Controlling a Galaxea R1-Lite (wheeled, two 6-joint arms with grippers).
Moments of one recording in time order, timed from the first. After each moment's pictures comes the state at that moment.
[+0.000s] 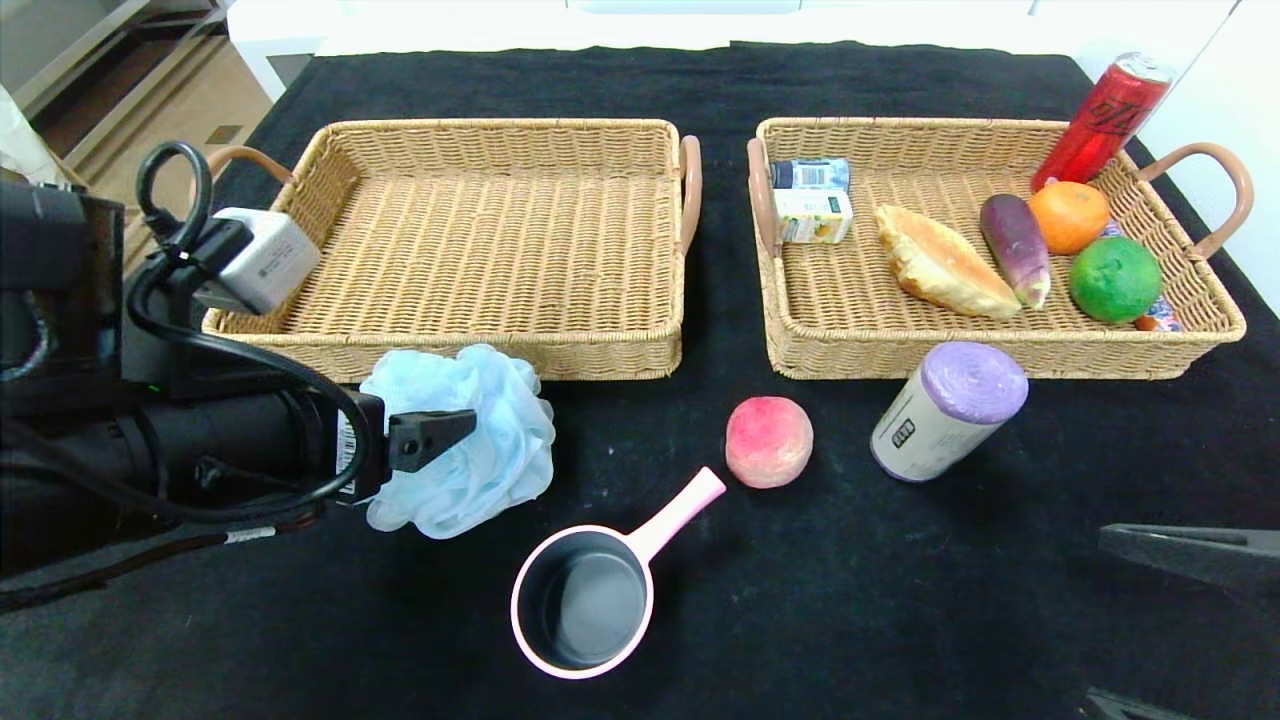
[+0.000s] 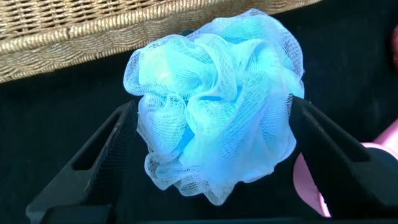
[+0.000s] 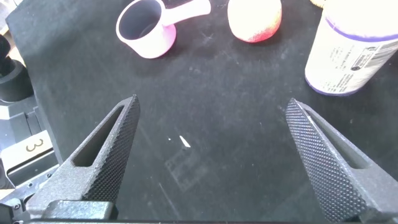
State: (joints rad) left arm -0.44 1.33 -0.96 0.04 0.20 -0.05; right arm 0.45 0.96 -0.51 -0.21 0.45 -0.12
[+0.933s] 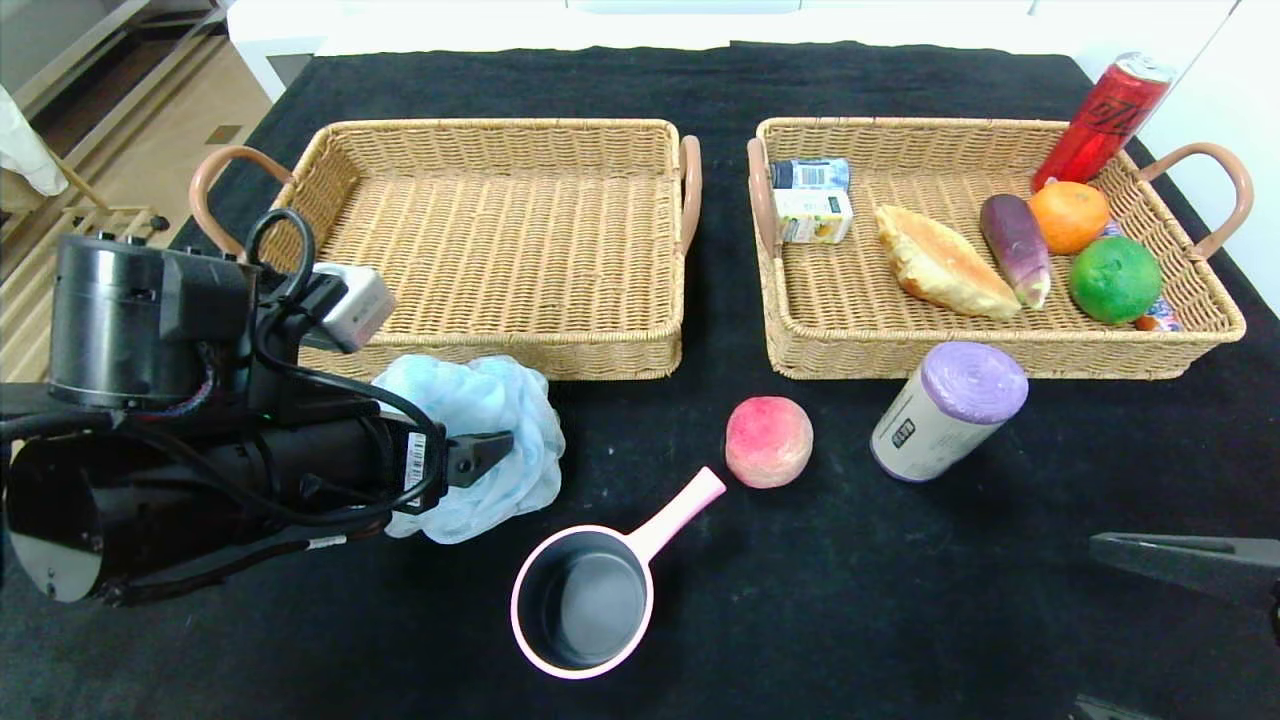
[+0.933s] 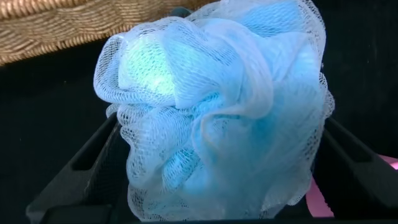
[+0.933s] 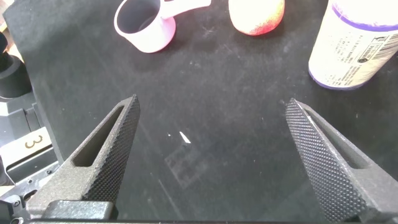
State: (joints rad) left arm -0.43 1.44 -0.90 -0.07 0.19 -0.06; right arm 0.45 0.97 -0.50 -0.21 0.45 -0.12
